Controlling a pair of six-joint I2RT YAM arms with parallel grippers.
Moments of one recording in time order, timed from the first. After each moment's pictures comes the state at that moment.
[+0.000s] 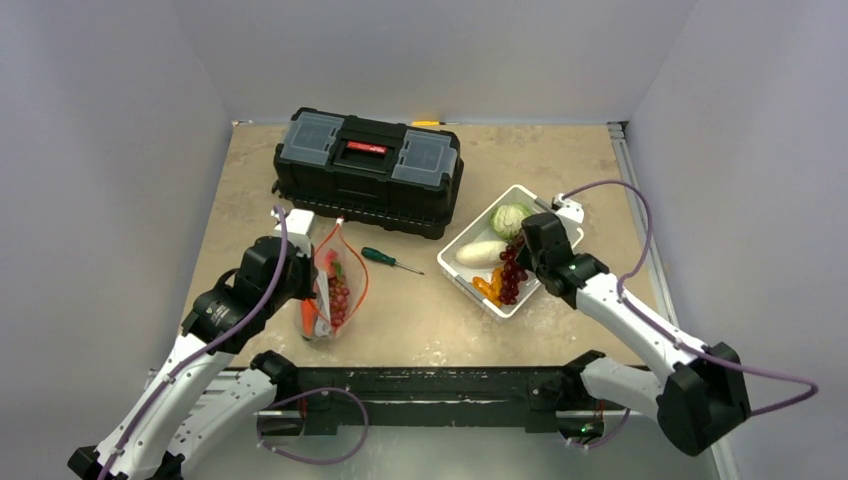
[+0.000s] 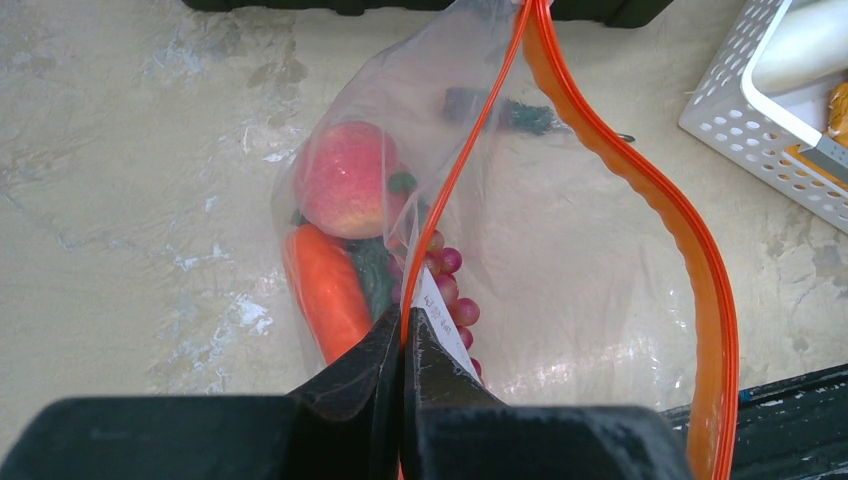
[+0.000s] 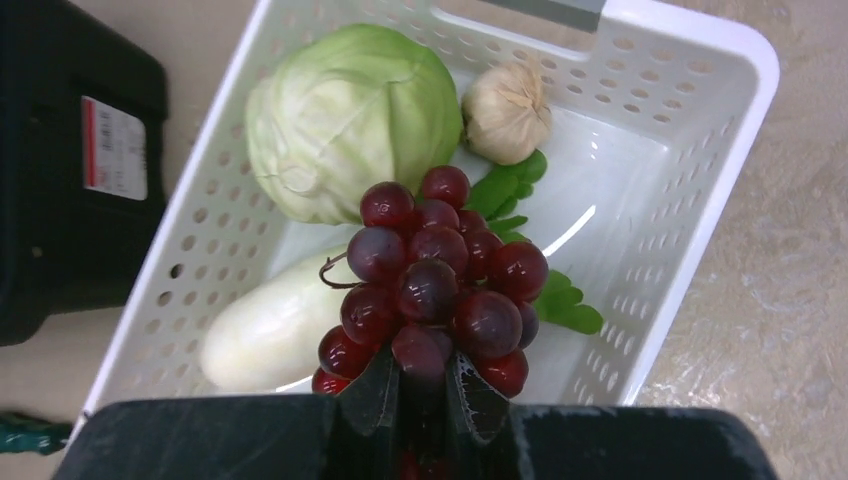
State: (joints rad) left arm -0.53 0.65 0.86 -0.87 -0.24 -0.25; right arm 0.48 1.13 0.72 -0.41 0.47 0.77
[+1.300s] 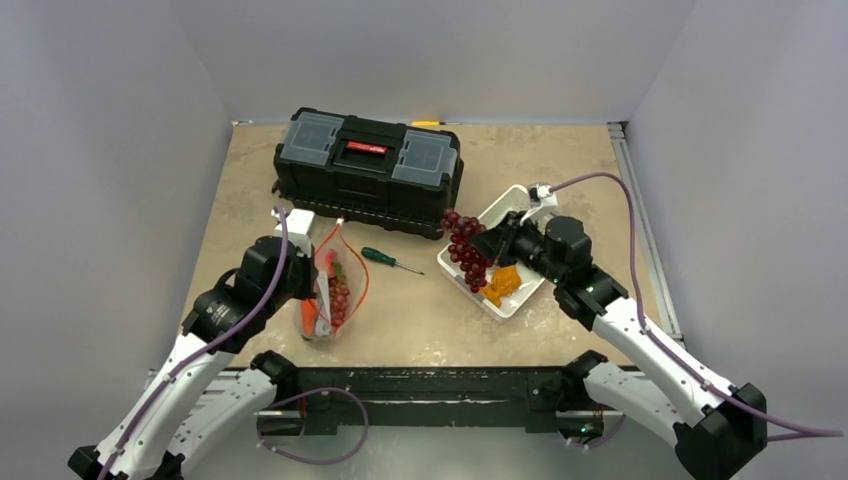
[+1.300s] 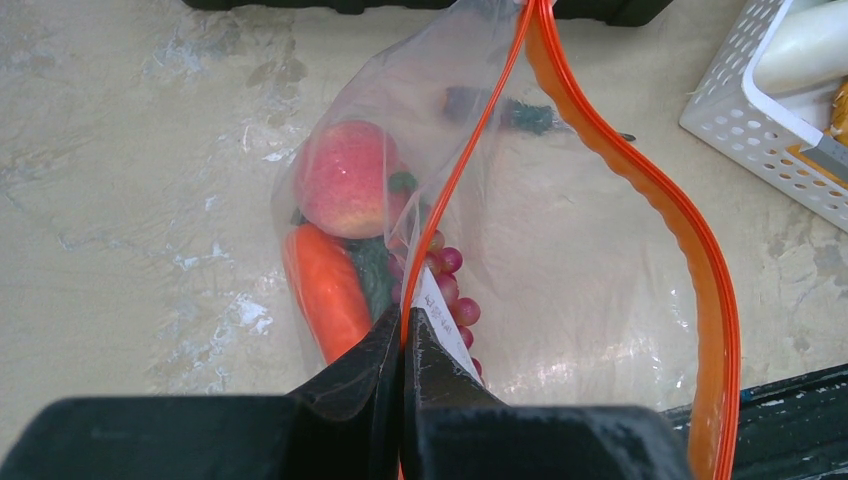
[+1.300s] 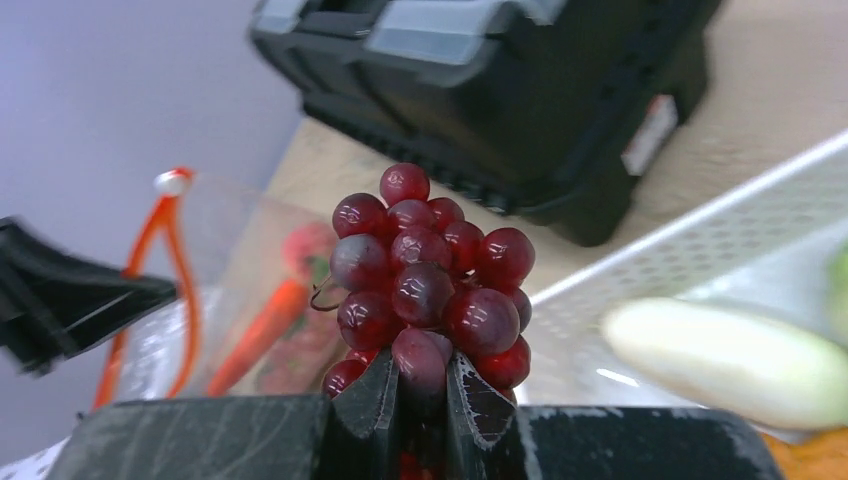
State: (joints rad) left arm -0.53 0.65 0.86 -0.87 -0.24 -0.25; right arm 0.52 0.87 0.65 -0.05 -0.16 0.61
